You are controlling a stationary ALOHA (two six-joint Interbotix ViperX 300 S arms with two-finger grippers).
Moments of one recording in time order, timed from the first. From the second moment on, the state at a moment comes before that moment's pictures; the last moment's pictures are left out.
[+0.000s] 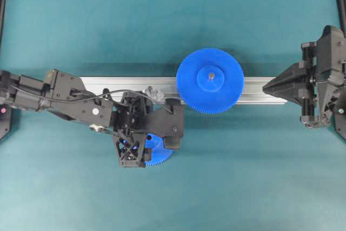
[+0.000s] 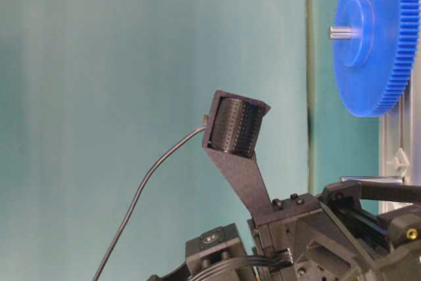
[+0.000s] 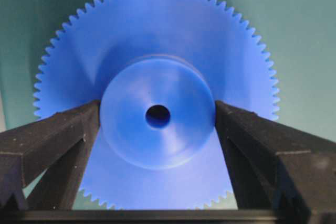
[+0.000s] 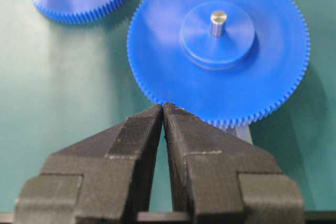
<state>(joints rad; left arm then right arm) -0.13 0.19 0.47 0.02 0.45 -0.10 -0.06 -0.76 1.18 0.05 0.16 0.08</state>
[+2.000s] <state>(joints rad) 0.08 -0.15 0.44 0.02 0.58 0.05 -0.07 -0.80 1.21 0.05 0.09 0.08</state>
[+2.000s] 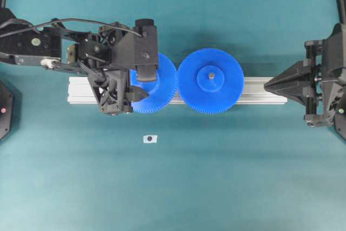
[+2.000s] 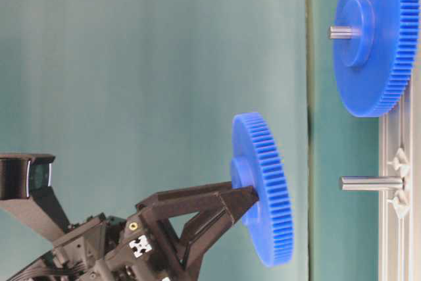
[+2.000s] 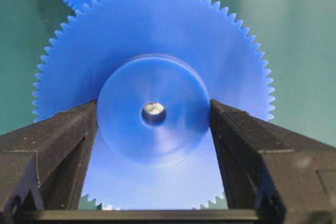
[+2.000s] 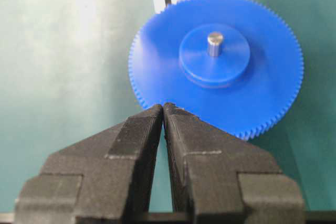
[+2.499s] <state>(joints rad) 0.09 -0.03 0.44 0.02 0.58 0.05 -0.07 -0.80 1.21 0.05 0.08 0.08</state>
